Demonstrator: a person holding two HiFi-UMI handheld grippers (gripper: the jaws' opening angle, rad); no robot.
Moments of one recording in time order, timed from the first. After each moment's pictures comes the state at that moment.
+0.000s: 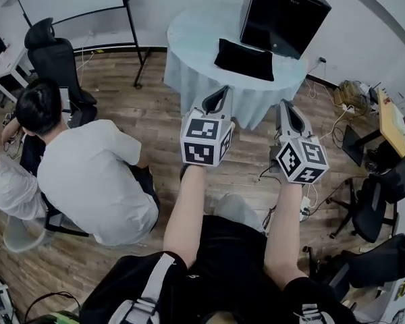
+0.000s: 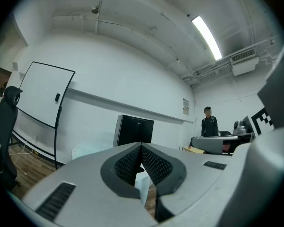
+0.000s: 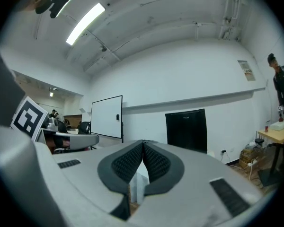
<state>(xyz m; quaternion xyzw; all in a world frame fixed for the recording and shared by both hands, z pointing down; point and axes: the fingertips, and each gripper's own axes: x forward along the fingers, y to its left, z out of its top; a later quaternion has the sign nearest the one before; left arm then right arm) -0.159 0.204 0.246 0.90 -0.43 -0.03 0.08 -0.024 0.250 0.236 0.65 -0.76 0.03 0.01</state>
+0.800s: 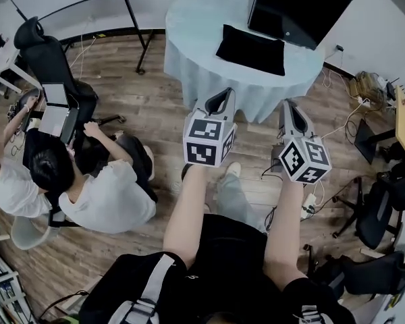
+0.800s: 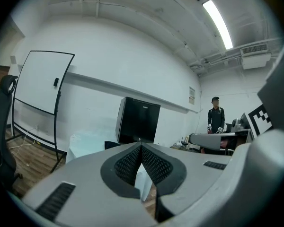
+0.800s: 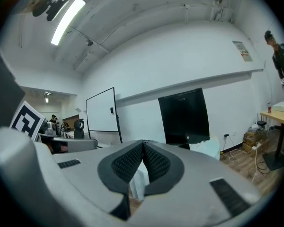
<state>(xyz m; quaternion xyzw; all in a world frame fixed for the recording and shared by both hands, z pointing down) -0.111 0.127 0.321 0.89 -0.44 0.04 0.13 0.026 0.165 0.308 0.65 -0.75 0.11 0.01</state>
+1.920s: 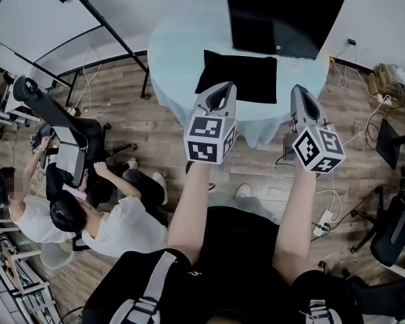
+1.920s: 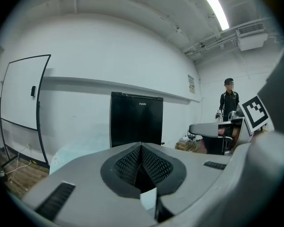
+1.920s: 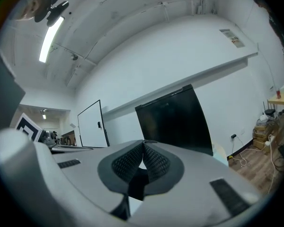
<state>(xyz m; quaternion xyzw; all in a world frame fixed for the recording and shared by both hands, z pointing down) 0.037 -0.049 0.308 0.89 -0.43 0.09 0.07 0.192 -0.014 0.295 0.64 -0.75 0.12 -0.07</state>
